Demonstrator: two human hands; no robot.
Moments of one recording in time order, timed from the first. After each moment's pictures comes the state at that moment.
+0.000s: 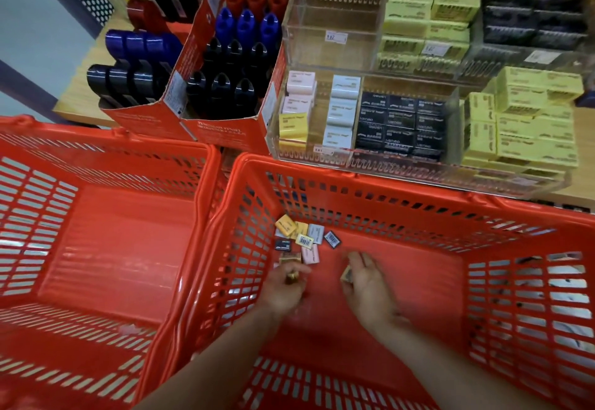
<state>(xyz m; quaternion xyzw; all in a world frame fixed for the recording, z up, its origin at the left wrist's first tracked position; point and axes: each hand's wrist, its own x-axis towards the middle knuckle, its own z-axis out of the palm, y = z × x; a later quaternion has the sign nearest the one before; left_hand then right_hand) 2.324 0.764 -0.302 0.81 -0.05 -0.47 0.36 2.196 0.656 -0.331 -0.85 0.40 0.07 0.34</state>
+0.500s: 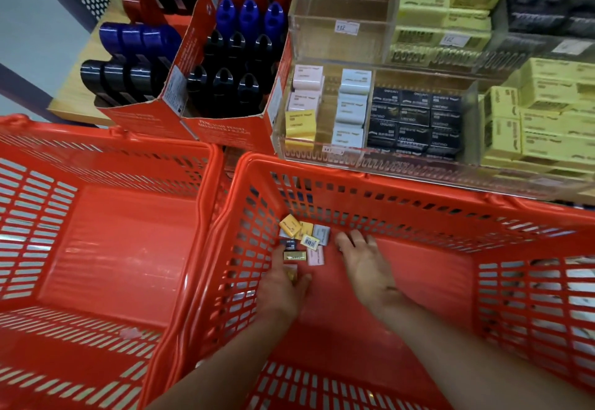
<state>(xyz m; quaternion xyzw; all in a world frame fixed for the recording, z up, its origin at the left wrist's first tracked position) 2.333 0.767 -0.304 0.89 -0.15 -0.36 0.23 2.234 0.638 -0.339 -0.90 0.36 0.12 0.23</state>
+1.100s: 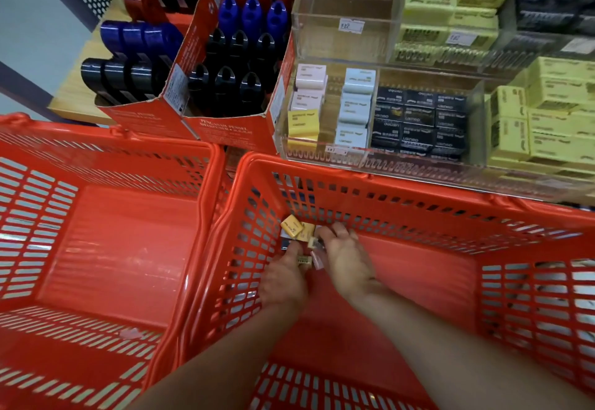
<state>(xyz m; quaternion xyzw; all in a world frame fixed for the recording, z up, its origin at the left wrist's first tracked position) 2.338 0.744 -0.298 0.92 -0.23 -0.32 0.06 2.271 0.648 -0.326 -0.88 0.36 0.08 0.31</state>
